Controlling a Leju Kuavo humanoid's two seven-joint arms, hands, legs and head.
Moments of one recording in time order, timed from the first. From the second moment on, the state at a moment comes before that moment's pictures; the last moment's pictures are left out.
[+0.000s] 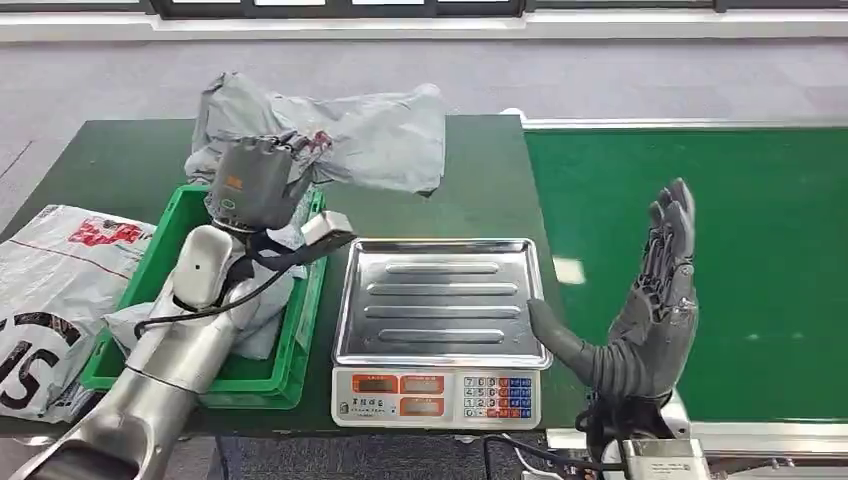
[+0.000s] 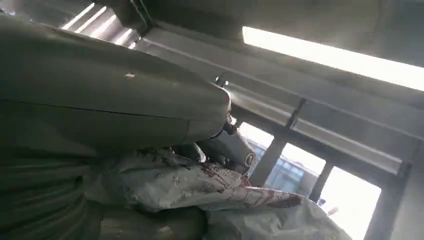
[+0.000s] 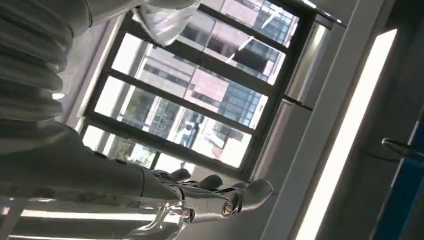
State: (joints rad) left arm -0.64 0.12 -0.42 -1.16 -1.21 0.52 -0.16; right arm 0.05 0.18 0.18 -1.90 0.34 -0.15 -0.67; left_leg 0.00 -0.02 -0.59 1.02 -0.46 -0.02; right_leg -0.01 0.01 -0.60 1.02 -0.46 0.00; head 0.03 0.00
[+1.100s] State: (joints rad) left arm -0.55 0.12 -0.08 -0.84 -1.44 0.52 -0.04; right arm 0.16 0.16 0.14 -1.98 0.37 -0.19 -0.69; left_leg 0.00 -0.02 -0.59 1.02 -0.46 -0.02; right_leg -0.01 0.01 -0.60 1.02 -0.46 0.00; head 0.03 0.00
